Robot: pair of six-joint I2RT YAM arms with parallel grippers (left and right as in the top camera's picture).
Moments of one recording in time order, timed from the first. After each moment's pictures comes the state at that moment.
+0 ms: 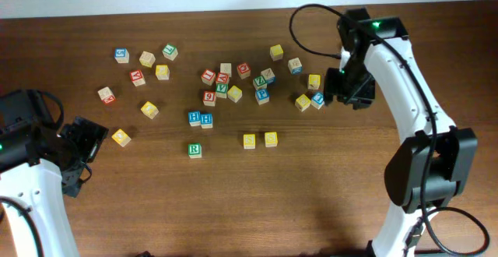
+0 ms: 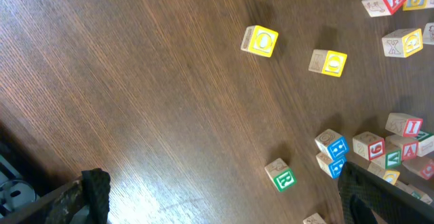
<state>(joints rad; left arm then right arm) 0.42 1.31 1.32 -1.30 0.04 -0.72 0.11 2.00 1.83 -1.43 -0.07 0.31</state>
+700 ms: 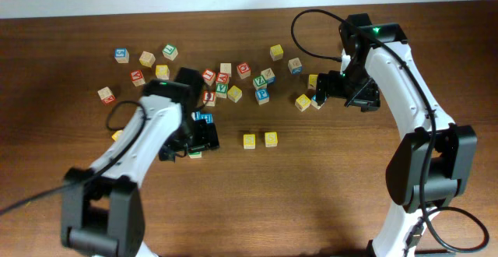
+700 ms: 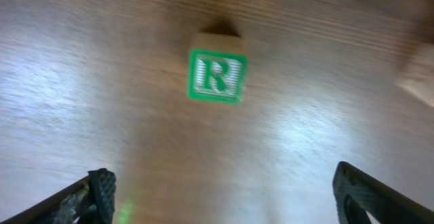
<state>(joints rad) -0.29 1.78 1.31 -1.19 0.02 -0.48 0.10 2.00 1.76 -1.34 -0.07 0.29</state>
